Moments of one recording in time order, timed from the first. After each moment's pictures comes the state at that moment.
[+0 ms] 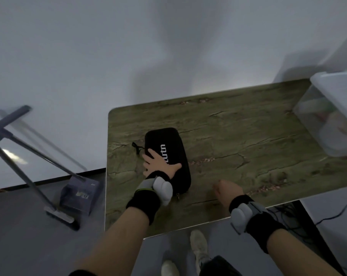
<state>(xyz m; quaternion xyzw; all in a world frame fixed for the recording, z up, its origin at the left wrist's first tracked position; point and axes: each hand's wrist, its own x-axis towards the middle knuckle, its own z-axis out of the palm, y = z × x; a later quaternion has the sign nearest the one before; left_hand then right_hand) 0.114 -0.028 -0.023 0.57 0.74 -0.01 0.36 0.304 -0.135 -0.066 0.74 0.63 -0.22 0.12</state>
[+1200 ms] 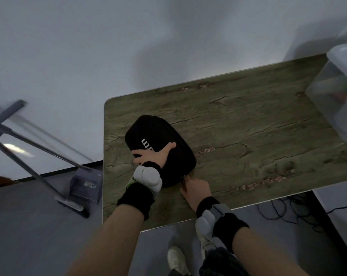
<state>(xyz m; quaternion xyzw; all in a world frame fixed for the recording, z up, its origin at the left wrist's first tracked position) 0.132 -0.018 -0.017 0.37 0.82 0.09 0.42 0.228 -0.124 -0.093 0.72 0.65 -0.22 0.01</state>
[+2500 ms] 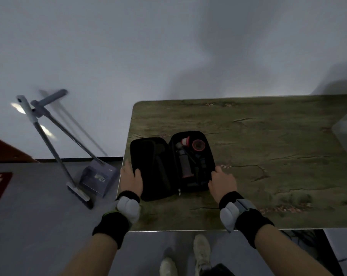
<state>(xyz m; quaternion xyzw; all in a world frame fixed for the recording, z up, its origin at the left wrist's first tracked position) 0.002 -0.057 -0.068 0.49 0.75 0.27 0.34 0.270 -0.088 -0.064 0.71 0.67 -0.15 0.11</state>
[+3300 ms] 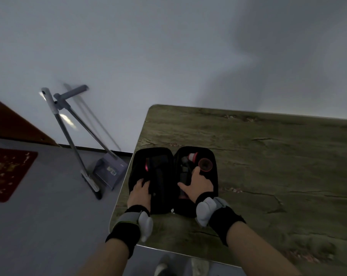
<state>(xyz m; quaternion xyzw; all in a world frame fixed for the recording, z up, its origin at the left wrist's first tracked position) 0.020 -0.054 -0.093 0.58 0.77 -0.04 0.26 0.211 -0.010 -0.081 0.69 0.66 -0.28 0.03</state>
